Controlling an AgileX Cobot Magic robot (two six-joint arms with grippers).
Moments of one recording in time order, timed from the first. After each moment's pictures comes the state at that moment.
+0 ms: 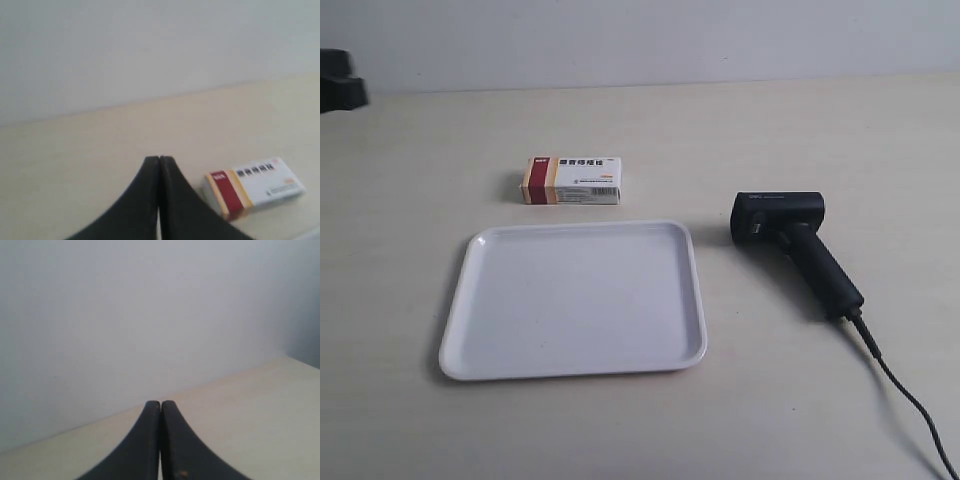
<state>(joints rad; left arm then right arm) -0.02 1.50 -0.73 0.88 -0.44 -0.72 0.08 0.27 -0.06 0.39 -0.15 -0.09</state>
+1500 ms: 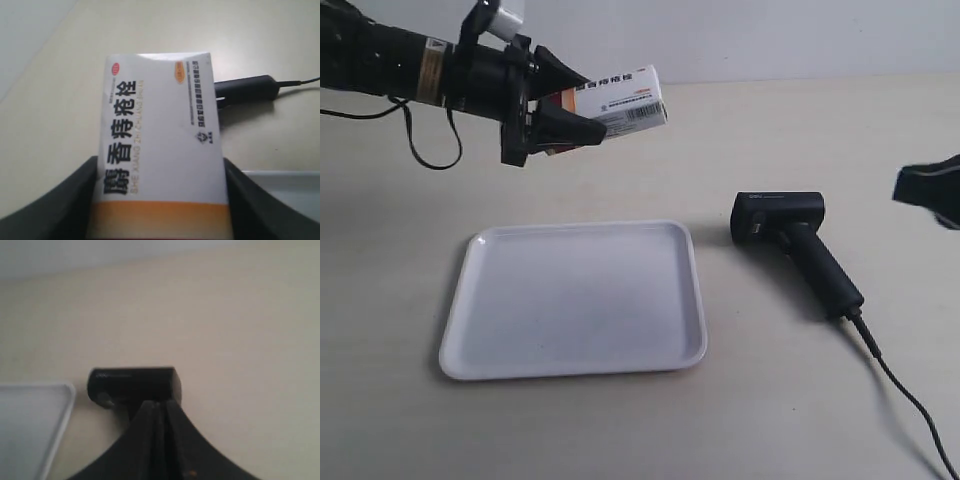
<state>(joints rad) -0.22 2.06 -1.38 1.75 -1.08 -0.95 0.08 1.23 -0.39 -1.21 -0.35 1.30</state>
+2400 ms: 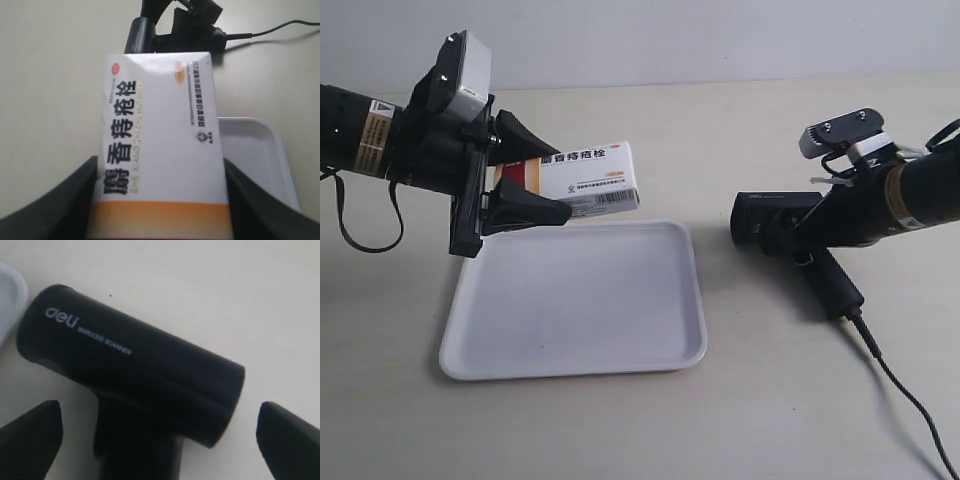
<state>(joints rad) -0.22 1.82 -0.97 1.76 -0.97 -0.82 0.23 1.86 -0.78 -1.61 -0.31 1.35</state>
